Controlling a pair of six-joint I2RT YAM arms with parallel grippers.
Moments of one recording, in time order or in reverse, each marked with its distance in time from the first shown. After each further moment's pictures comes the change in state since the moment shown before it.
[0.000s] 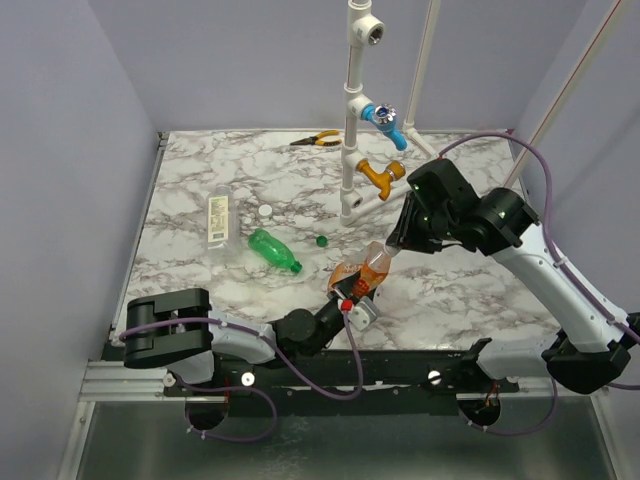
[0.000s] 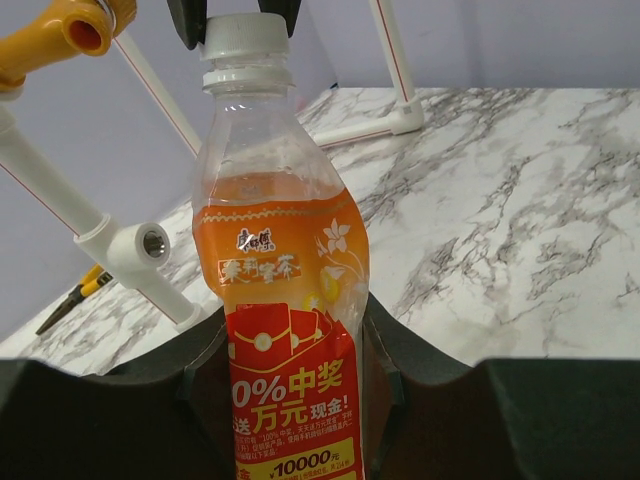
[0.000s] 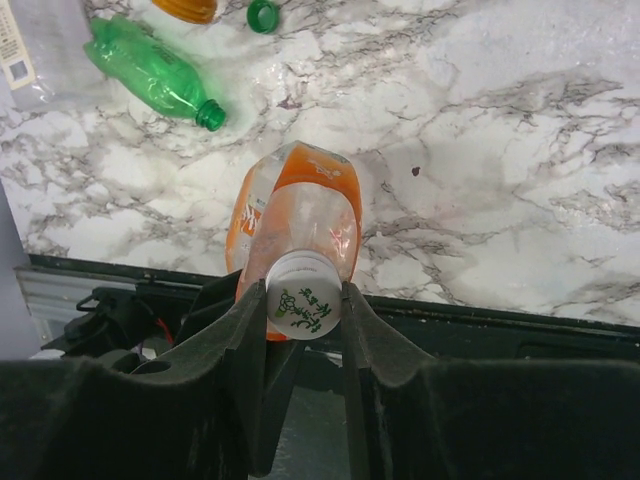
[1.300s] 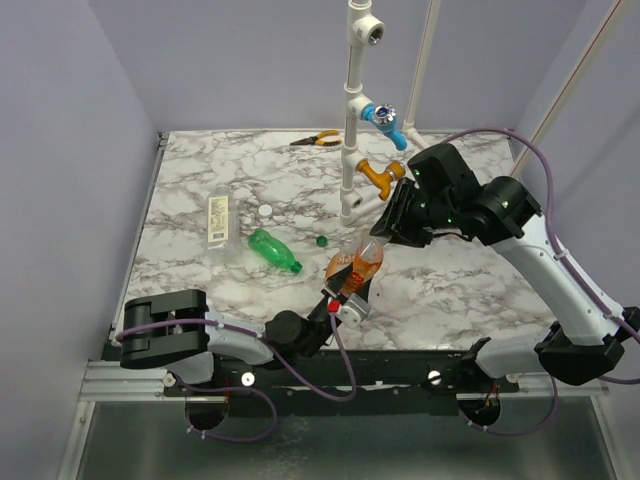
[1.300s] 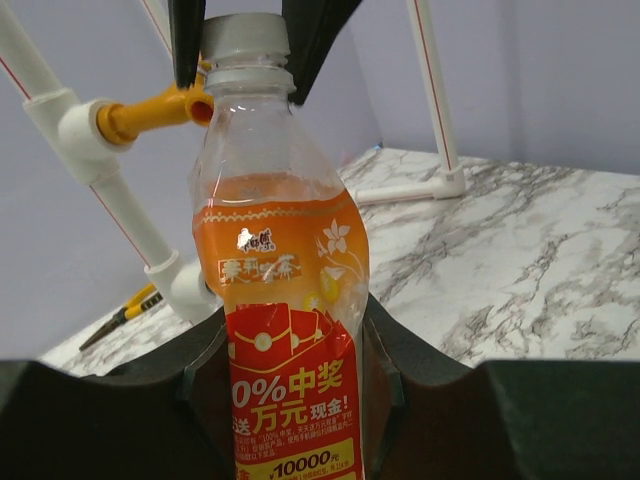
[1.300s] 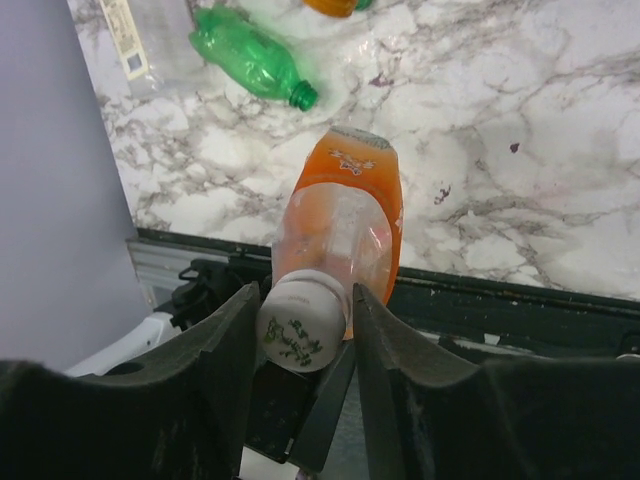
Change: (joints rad) left arm -0.018 -0.001 0.003 0.163 -0.082 0.100; right arm -0.009 0.058 0.130 0.000 -0.110 0.124
